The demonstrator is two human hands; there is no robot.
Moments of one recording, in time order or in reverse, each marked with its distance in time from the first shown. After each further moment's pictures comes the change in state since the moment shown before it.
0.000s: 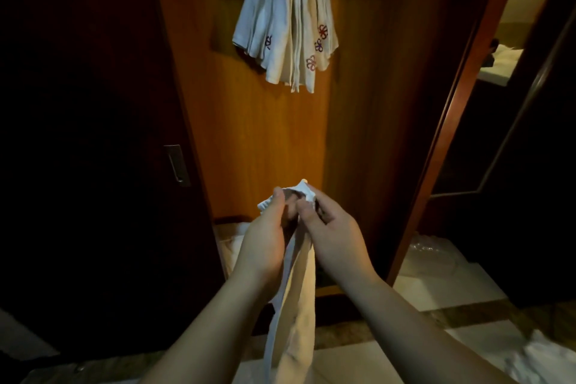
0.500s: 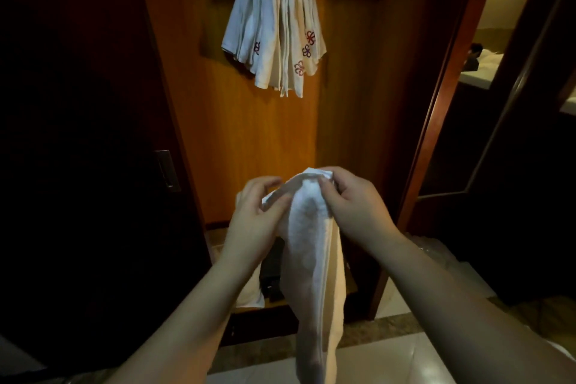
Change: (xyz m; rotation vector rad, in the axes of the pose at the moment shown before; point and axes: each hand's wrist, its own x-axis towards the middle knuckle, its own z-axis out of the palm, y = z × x) left_hand 0.029 0.003 -0.008 0.548 0.171 0.259; right_hand 0.036 -0.010 -0.060 -0.346 -0.001 -0.192
